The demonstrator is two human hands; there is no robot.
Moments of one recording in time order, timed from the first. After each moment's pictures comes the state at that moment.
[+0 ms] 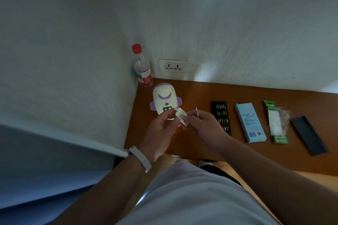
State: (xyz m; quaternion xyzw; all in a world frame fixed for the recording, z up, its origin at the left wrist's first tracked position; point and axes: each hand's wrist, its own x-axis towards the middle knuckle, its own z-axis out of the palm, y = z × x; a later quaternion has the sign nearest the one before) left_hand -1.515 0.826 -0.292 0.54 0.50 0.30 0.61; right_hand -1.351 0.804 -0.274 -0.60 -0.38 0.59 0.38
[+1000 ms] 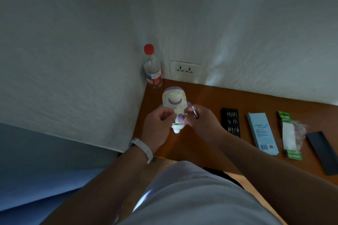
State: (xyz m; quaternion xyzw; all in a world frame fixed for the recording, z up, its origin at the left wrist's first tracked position) left_hand -1.530 0.872 -0.314 0.52 0.61 0.32 0.51; right_hand -1.358 0.862 -0.304 -0.65 -0.52 0.48 0.28
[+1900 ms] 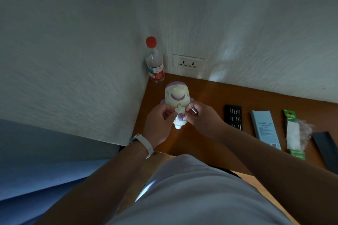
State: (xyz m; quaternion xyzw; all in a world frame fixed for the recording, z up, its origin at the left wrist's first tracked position) left_hand -1.532 0.873 -0.329 0.60 0.62 0.27 0.43; right_hand -1.350 0.872 -0.320 -0.64 -0.60 0.45 0.19
